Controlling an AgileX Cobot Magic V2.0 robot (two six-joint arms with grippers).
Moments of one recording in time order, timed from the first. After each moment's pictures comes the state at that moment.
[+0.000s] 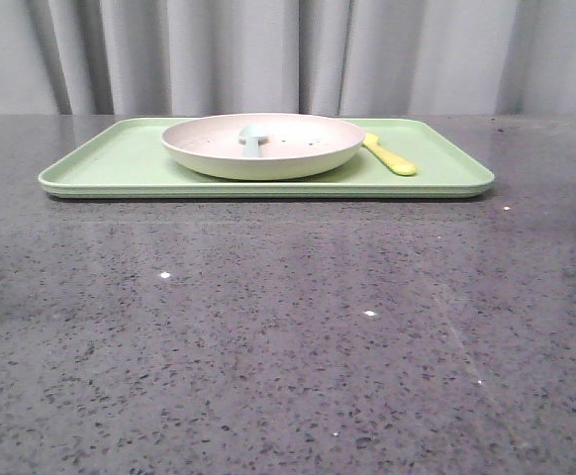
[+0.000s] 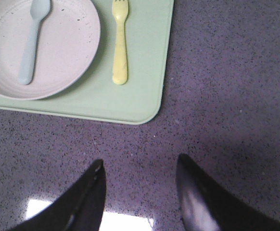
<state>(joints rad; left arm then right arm) -0.24 0.75 -0.78 -0.23 0.57 -0.07 0.33 1.24 -1.41 0.00 1.11 0.25</state>
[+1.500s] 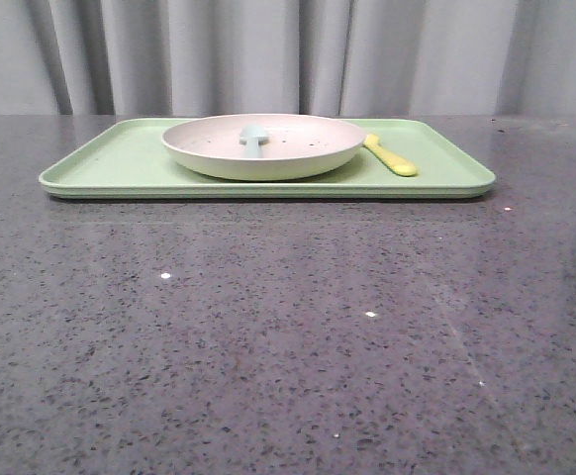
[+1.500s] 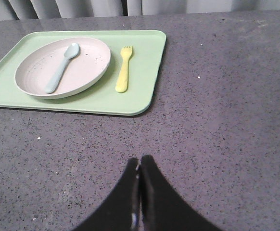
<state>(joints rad) -0.24 0.22 -0.53 -0.21 0.57 -0.08 0.33 0.41 -0.70 -0.03 0.76 0.25</state>
